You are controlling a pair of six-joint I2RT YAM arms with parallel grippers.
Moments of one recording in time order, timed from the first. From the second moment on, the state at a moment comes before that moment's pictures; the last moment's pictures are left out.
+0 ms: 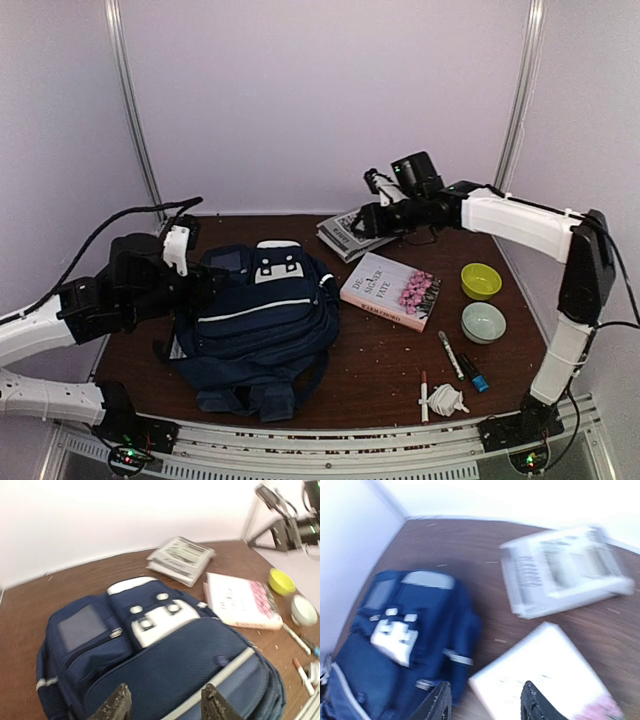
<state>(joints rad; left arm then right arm) -0.87 0.85 0.71 -0.30 -0.35 -0.34 0.61 1.81 1.57 -0.42 -0.18 0.31</state>
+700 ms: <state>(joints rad) -0.88 2.17 1.91 -0.35 0.00 -0.23 0.41 1.62 1.01 -0.39 0.08 0.38</state>
